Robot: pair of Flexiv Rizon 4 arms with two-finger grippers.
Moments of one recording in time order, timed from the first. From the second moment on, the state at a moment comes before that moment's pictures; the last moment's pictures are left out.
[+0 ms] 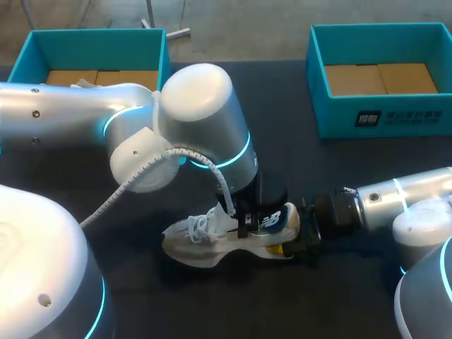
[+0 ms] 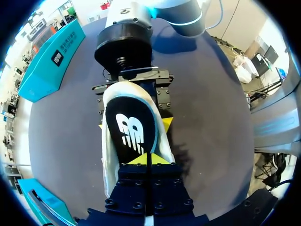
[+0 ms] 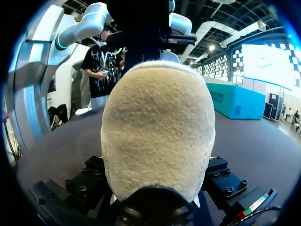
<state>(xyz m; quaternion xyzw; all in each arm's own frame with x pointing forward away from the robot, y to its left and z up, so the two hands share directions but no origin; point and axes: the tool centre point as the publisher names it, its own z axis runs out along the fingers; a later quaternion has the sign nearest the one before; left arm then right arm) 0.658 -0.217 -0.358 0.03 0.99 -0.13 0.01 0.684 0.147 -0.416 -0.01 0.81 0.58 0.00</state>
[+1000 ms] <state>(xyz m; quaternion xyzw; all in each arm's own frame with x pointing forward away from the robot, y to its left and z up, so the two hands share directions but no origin) 0.654 -0.208 -0.367 0.03 0.99 -0.10 0.00 0.684 0.147 -0.416 -0.02 0.81 0.58 0.00</state>
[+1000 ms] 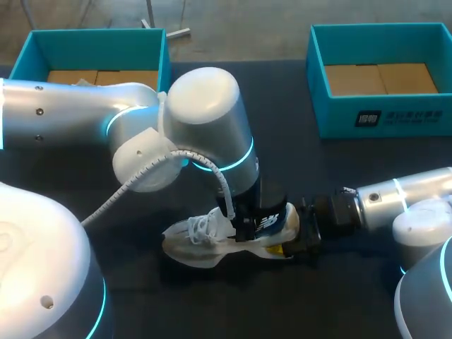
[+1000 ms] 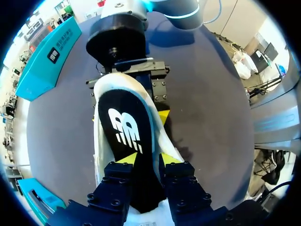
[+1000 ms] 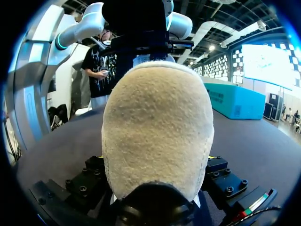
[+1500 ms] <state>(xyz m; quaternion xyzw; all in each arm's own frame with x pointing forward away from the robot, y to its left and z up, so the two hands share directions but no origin) 0.655 -0.208 -0.371 0.04 0.99 -0.09 -0.01 0.684 0.147 -0.416 -0.01 0.81 0.58 0.00</state>
